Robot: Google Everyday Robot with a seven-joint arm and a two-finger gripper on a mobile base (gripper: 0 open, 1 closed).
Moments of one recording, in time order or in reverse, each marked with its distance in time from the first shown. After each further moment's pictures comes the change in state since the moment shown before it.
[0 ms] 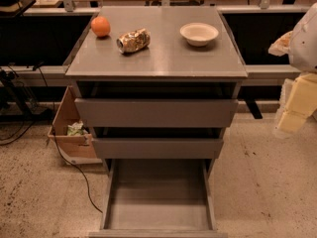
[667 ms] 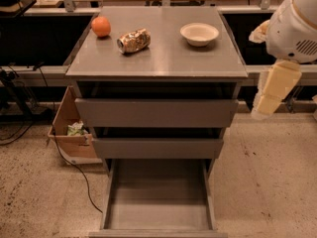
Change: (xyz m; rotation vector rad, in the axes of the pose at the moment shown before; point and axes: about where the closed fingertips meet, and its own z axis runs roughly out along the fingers) arm -0.031 -0.033 0.013 0.042 -0.051 -0.066
